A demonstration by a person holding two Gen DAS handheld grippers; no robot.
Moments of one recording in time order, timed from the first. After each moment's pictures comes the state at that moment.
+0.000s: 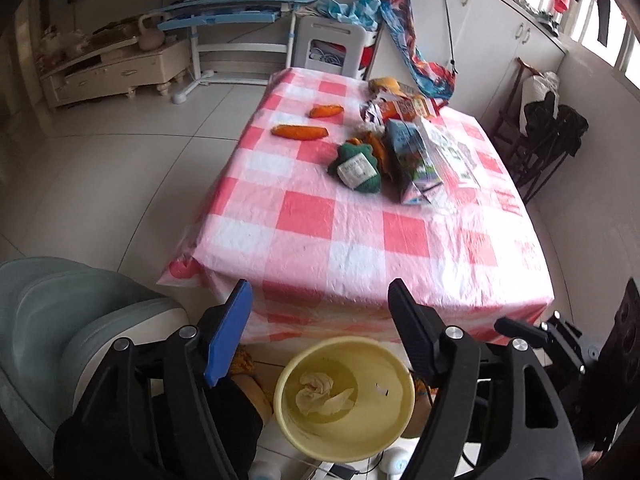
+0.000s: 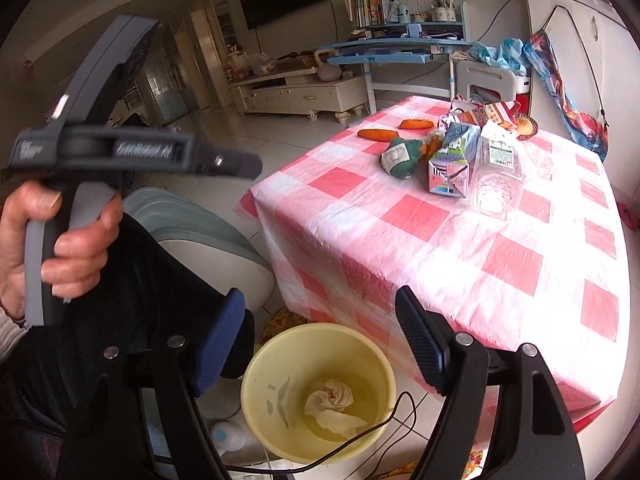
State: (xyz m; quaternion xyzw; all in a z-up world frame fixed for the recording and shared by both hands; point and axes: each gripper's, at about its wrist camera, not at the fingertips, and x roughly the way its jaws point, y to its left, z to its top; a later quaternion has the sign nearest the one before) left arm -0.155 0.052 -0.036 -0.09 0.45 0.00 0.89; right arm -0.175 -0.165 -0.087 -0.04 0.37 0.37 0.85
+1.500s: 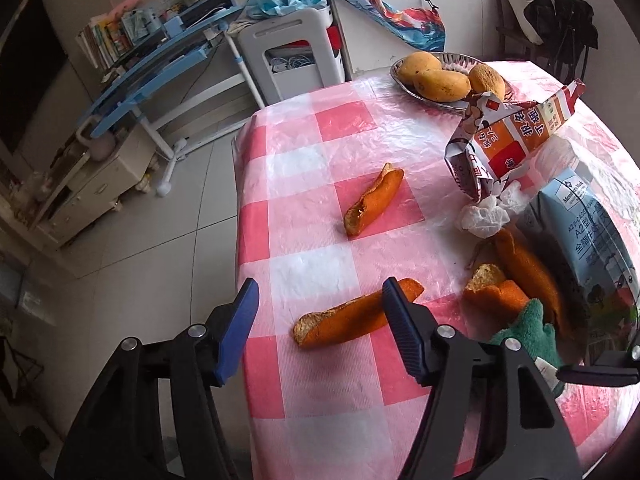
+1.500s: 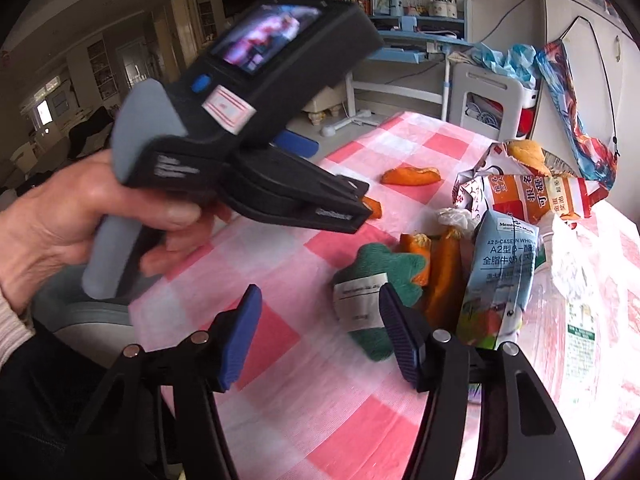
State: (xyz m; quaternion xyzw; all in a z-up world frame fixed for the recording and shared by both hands) left arm 0.126 0.047 -0.103 0.17 0.45 -0.04 0.87; right arm 0.004 -0.076 -0.104 -0.08 0.38 0.33 0.86
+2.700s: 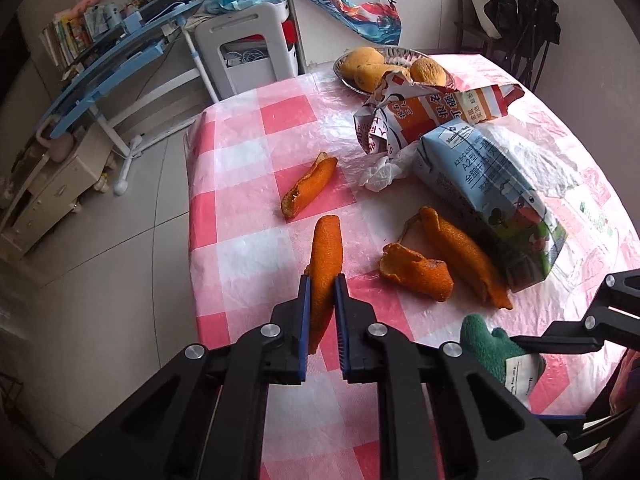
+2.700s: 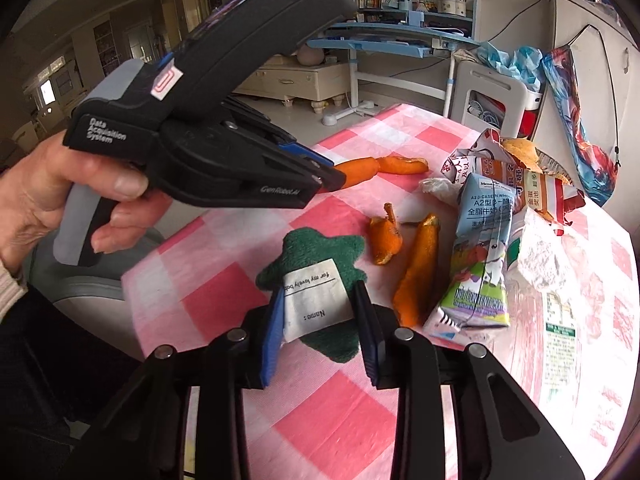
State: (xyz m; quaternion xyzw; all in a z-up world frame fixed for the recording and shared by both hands) left arm 0.100 0.035 -0.091 0.14 0.48 -0.12 0.86; right arm -0.003 -0.092 -0.097 -0.11 0.39 0.35 0.85
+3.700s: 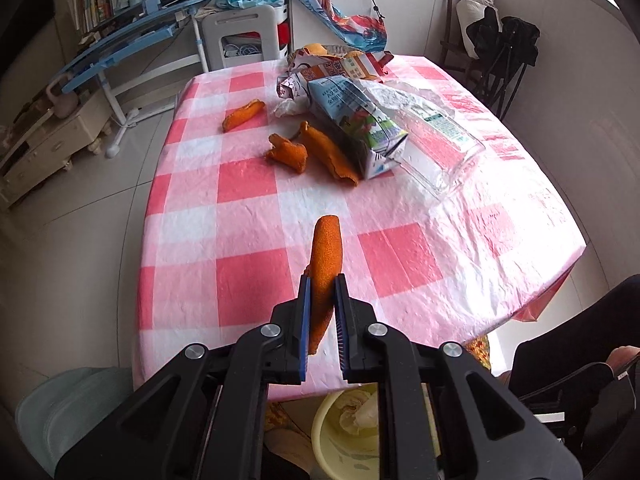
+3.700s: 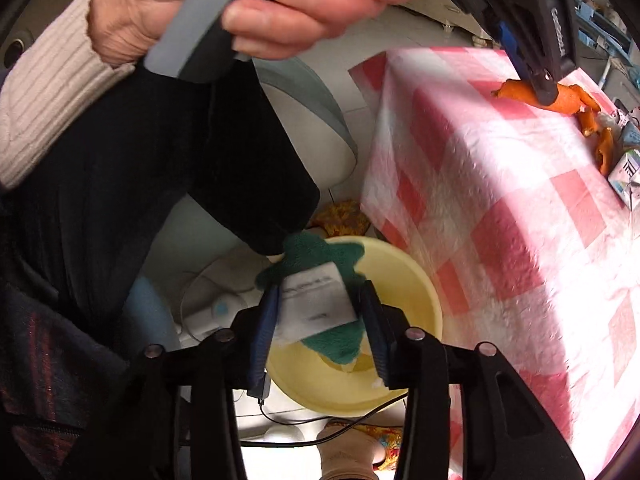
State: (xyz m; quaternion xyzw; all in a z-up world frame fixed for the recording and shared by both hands) left arm -0.063 0.003 -0.078 0.07 0.48 -0.13 0.87; right arm -0.174 -0.085 -0.151 -0.26 0.47 0.52 0.66
